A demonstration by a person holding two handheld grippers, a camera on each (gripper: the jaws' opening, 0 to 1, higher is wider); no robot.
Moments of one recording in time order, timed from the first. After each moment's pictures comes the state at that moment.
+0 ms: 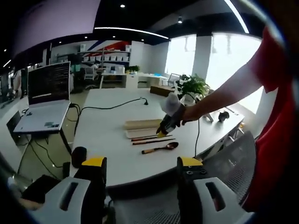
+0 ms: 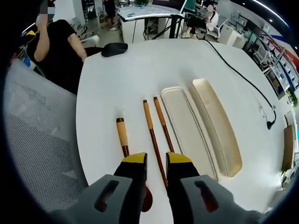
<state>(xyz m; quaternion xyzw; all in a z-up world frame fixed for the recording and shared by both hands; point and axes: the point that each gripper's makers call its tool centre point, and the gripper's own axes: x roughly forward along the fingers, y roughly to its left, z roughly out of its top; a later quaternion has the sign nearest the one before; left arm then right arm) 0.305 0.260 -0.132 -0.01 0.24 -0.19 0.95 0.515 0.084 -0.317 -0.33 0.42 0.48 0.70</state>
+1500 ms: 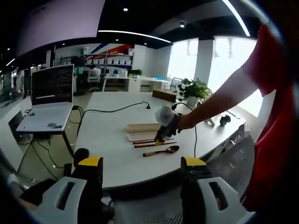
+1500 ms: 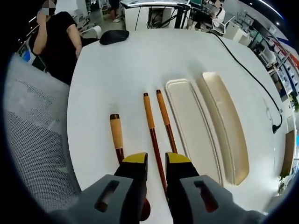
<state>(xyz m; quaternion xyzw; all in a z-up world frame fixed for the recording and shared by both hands) 0.301 0.264 -0.127 -0.02 0.22 -0.18 0.96 0.521 0.093 -0.348 -0.35 0.44 0.47 0.68</state>
